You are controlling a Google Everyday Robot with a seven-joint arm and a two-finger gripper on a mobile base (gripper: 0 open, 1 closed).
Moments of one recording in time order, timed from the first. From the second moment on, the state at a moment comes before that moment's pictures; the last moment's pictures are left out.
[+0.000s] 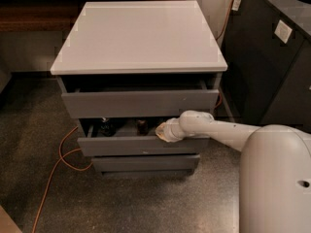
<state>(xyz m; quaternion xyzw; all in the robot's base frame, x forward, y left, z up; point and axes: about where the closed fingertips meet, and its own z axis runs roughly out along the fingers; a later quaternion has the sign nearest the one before) 0.723 -0.050 0.459 -0.63 0.70 0.05 0.33</state>
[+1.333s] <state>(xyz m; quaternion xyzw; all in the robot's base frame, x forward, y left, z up) 0.723 -0.050 0.459 -0.63 0.70 0.05 0.33</state>
